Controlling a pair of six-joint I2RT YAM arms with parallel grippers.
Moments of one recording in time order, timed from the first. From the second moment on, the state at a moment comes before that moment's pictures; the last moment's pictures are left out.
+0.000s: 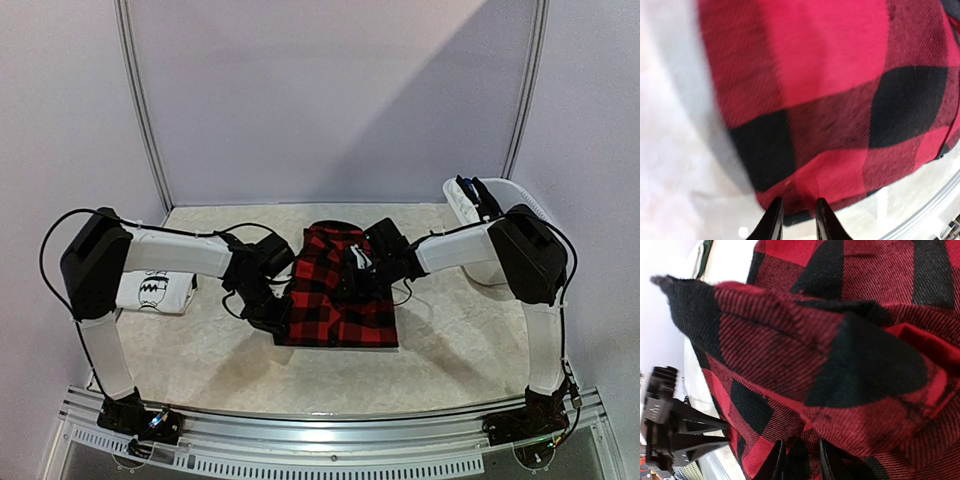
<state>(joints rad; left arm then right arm) -0.78 1.88 1.19 -0.67 0.19 -0.49 0.70 2.14 1.35 -0.12 -0.52 0.67</state>
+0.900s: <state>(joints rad) -1.00 1.41 1.26 -0.95 -0.34 -0.57 0.72 1.74 1.35 -0.47 -0.33 0.59</state>
